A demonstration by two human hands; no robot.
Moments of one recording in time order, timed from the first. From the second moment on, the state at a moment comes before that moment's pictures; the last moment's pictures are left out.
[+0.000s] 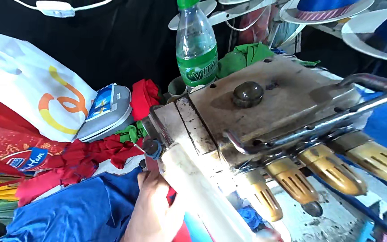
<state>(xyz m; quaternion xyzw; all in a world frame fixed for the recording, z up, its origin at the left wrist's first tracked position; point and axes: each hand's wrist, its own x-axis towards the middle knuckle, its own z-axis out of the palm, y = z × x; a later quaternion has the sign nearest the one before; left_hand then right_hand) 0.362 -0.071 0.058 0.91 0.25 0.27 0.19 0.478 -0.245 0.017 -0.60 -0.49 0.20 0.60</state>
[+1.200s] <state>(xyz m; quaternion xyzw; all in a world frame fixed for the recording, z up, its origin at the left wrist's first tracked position) 0.345 -0.110 0.050 0.92 0.18 0.33 0.14 0.462 -0.243 0.016 -0.60 -0.41 0.29 0.63</state>
